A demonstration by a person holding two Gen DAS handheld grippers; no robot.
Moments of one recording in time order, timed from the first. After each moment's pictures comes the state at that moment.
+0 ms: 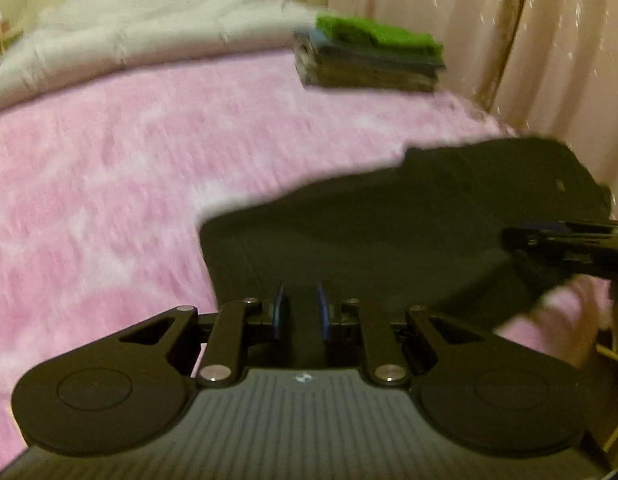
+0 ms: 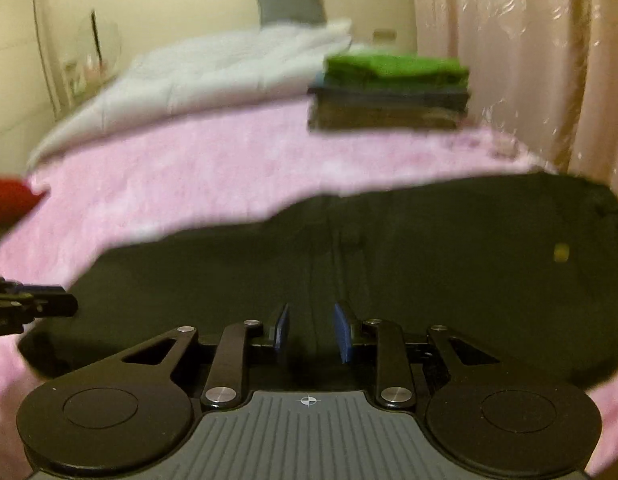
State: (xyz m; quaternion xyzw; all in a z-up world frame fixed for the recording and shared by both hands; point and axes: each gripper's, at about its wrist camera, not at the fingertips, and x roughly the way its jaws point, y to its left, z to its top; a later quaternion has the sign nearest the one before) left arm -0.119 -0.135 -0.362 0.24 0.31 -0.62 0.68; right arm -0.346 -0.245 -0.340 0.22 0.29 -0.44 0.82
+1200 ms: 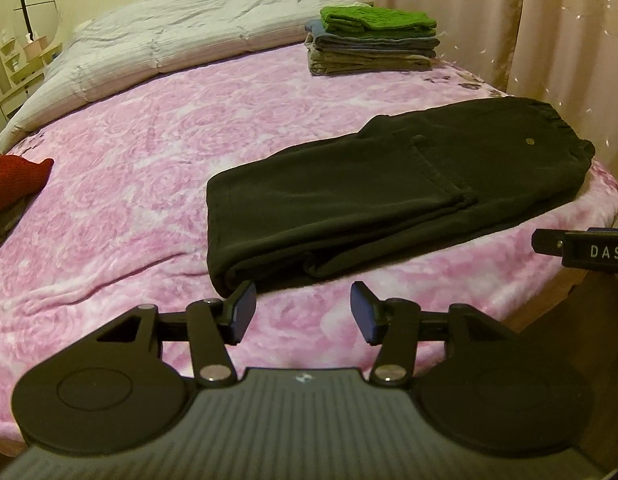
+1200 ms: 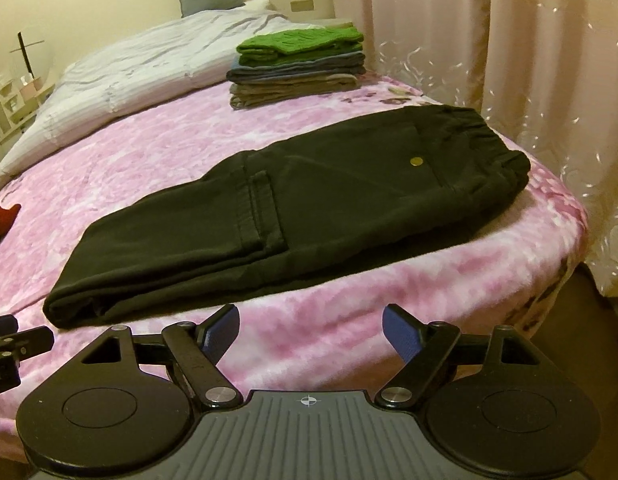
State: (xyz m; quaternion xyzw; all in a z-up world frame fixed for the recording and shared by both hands) left arm -0.216 -0.060 -0.301 0.29 0.29 -0.56 0.72; right arm -0.433 -0.168 -0.285 0.29 0.29 -0.51 0.76
